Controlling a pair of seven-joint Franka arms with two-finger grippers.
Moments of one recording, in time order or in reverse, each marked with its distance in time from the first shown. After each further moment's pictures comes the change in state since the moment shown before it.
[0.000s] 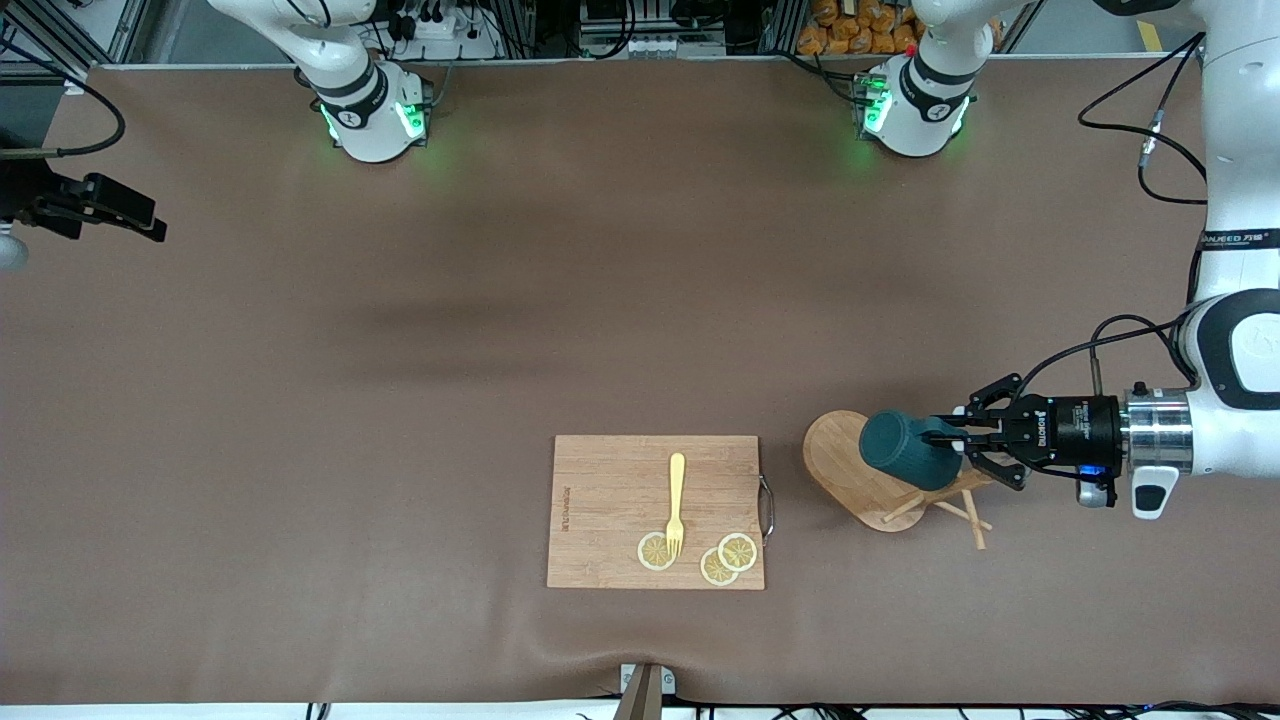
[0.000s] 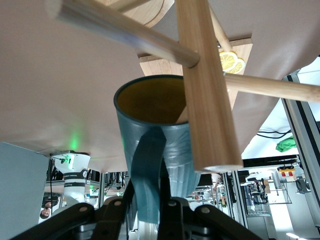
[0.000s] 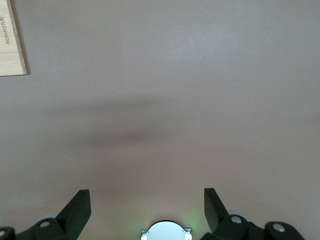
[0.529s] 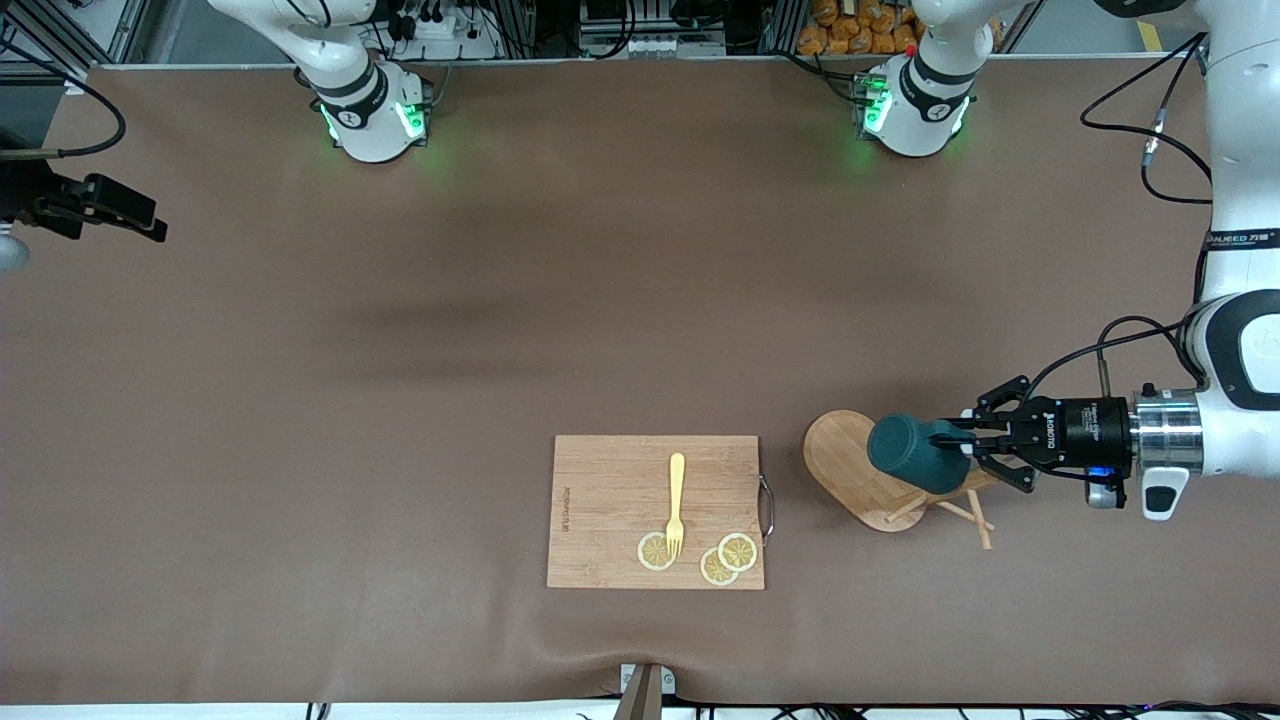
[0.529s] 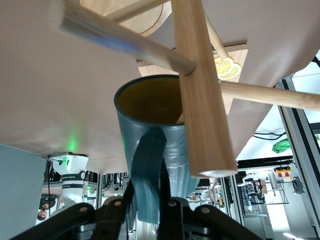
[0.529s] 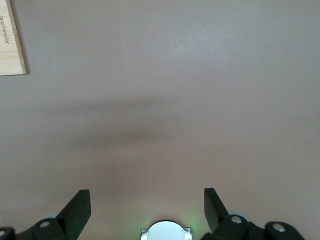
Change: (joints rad) left arm 0.008 0.003 0.008 0.004 -0.001 -0.001 0.008; right arm 0.000 0.000 0.000 -0.002 0.000 0.000 0.000
